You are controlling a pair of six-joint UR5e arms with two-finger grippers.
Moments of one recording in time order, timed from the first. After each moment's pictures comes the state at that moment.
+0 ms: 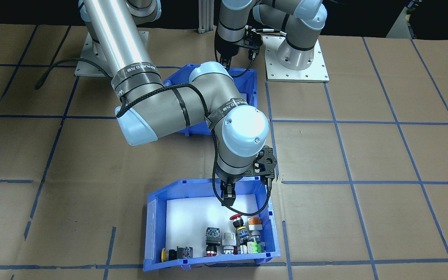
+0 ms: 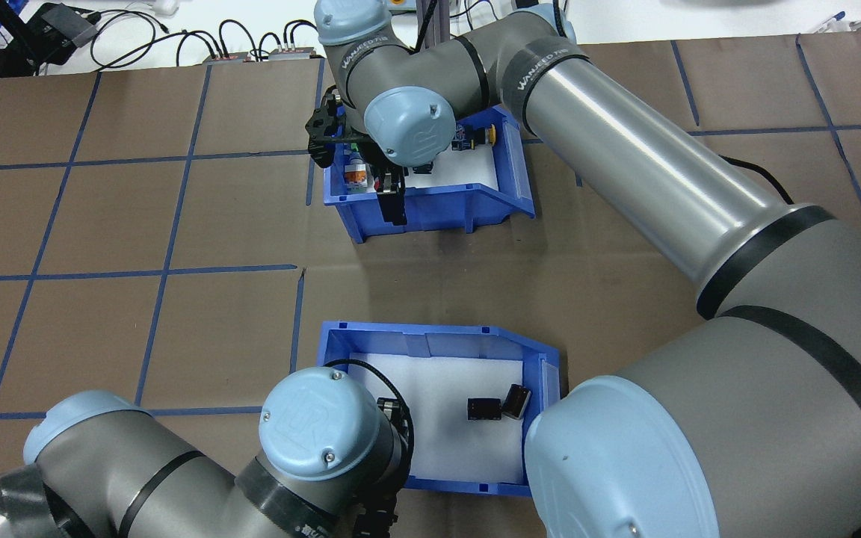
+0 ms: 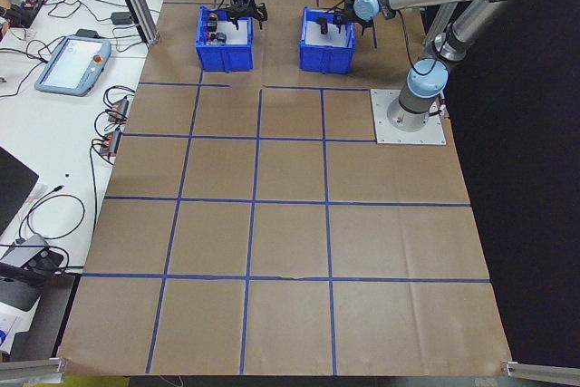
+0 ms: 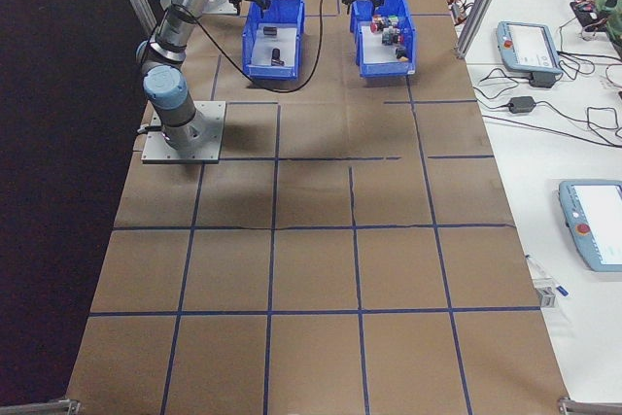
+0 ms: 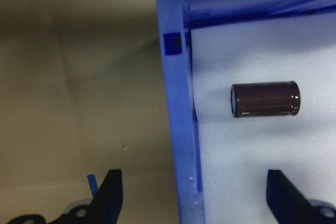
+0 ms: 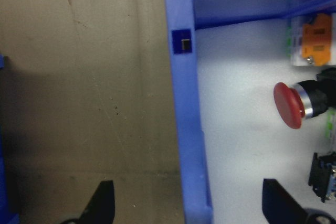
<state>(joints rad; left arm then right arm) -2.13 -1.38 -2.32 -1.06 1.48 -1.96 2.02 -0.88 1.15 -1.73 -1.59 -1.10</state>
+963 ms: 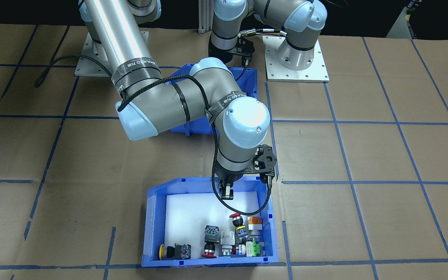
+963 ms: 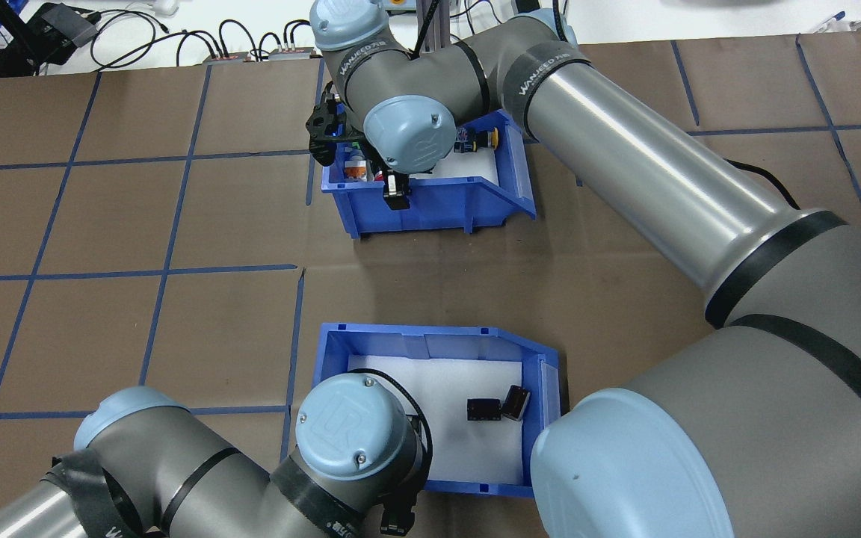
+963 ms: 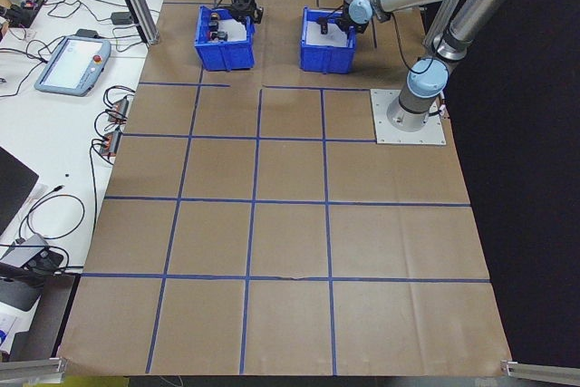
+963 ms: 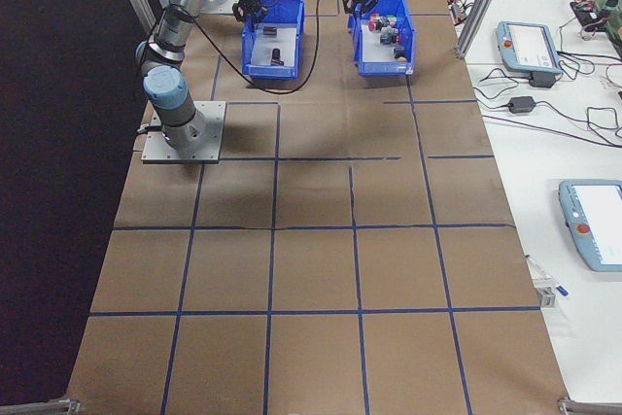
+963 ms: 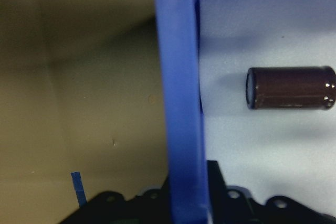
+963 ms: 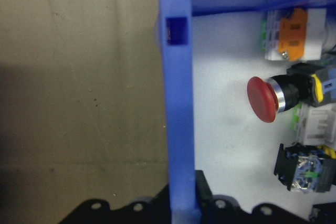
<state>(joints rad) -2.16 -1.44 -2.33 -0.98 1.47 -2.02 2.03 -0.91 1.14 -1.80 -1.65 -1.10</state>
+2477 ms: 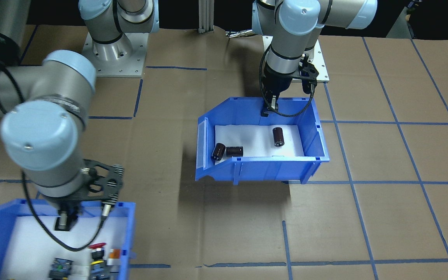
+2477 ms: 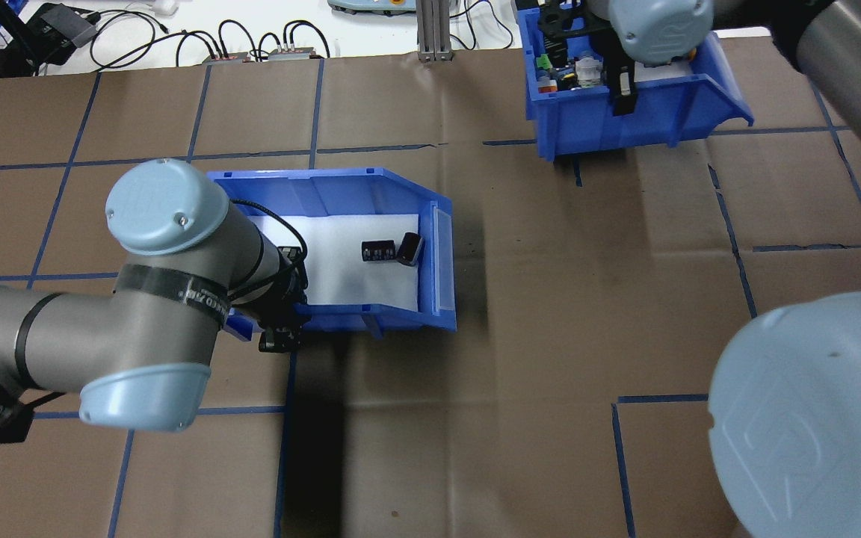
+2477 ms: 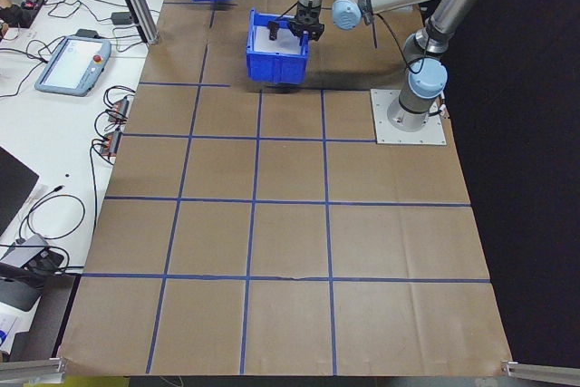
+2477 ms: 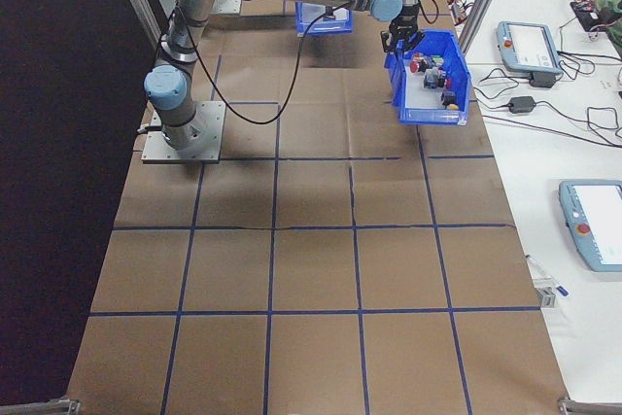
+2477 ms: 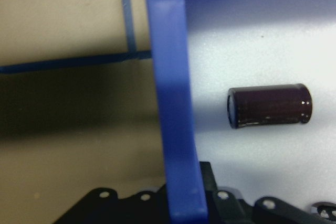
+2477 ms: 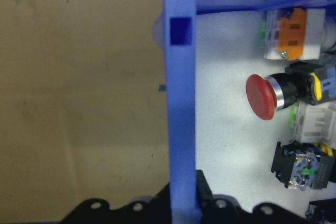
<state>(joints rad) -1.70 -1.50 -2.07 -1.05 1.54 -1.61 1.59 -1.10 1.28 -1.80 -1.79 -1.55</state>
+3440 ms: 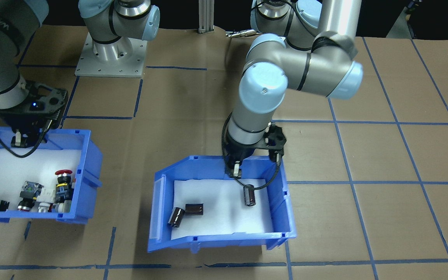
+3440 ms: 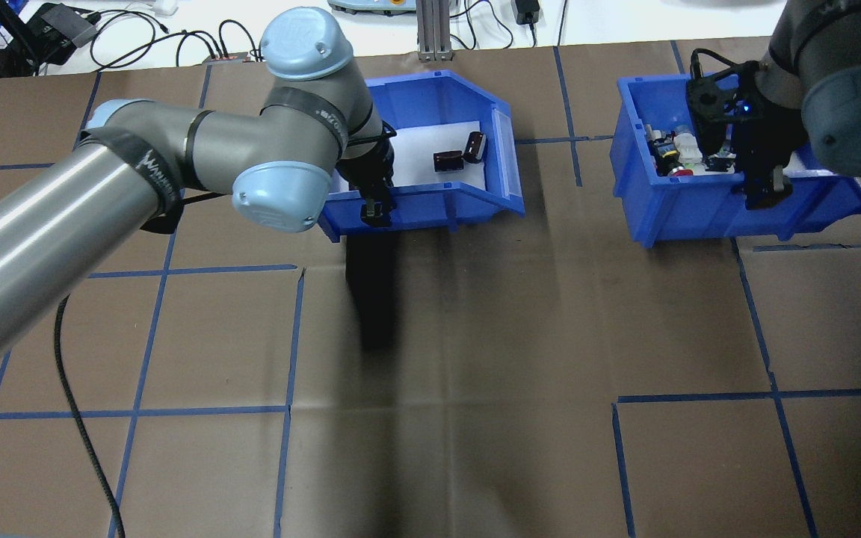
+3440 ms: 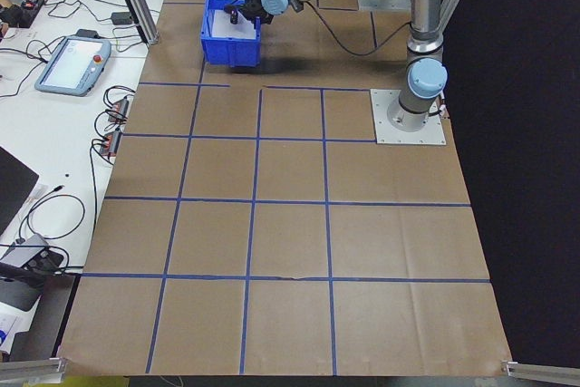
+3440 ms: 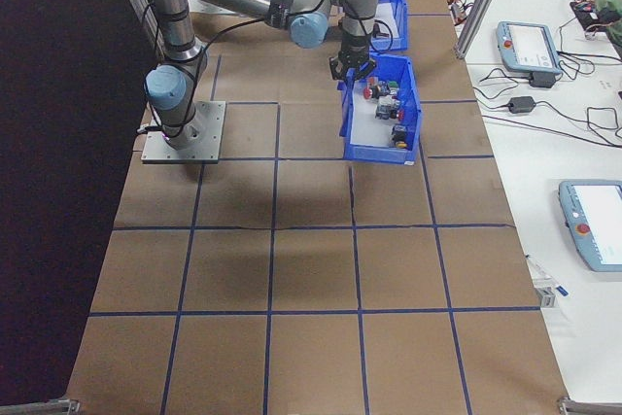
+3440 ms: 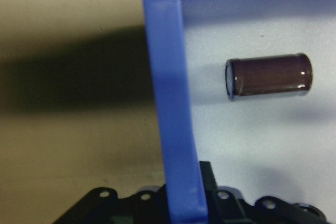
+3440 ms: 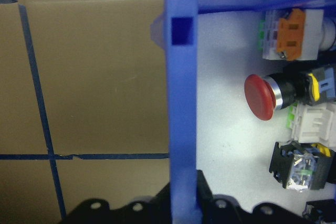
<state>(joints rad) -1.83 -1.97 -1.60 -1.06 1.48 -1.76 1.38 -1.51 1.78 -1.86 -1.71 -1.75</state>
